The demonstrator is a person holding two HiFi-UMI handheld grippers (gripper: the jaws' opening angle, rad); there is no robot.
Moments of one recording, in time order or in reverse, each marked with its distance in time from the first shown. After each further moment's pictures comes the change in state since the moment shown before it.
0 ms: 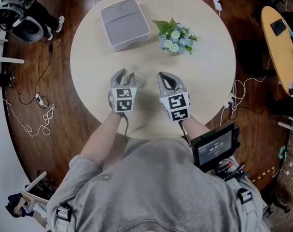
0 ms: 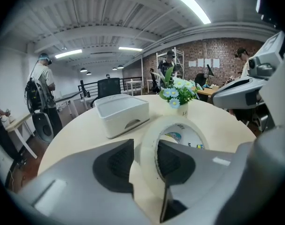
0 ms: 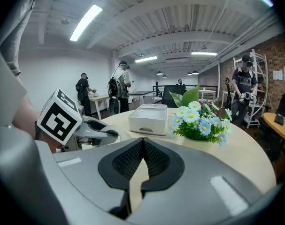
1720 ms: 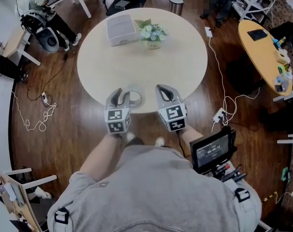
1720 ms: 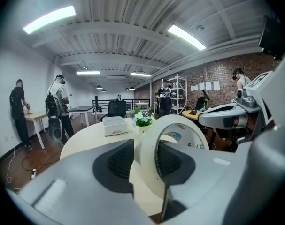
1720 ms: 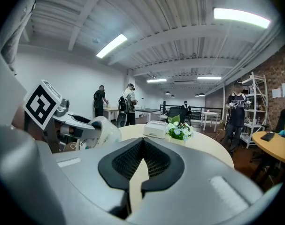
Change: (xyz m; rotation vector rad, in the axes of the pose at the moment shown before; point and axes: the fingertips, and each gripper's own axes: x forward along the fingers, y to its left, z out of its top) left arm -0.259 -0.184 -0.019 -0.138 -0.291 0.114; right arm -0.273 0.026 -0.048 -0.141 -0.244 0.053
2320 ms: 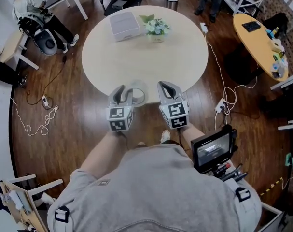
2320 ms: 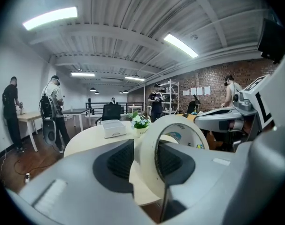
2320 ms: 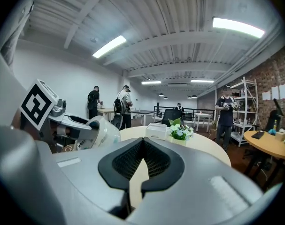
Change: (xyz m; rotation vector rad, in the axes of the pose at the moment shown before) left arm -0.069 0.032 -0.008 0.008 -0.059 -0.098; right arm -0.027 0.081 0.011 0.006 -0.027 -0.095
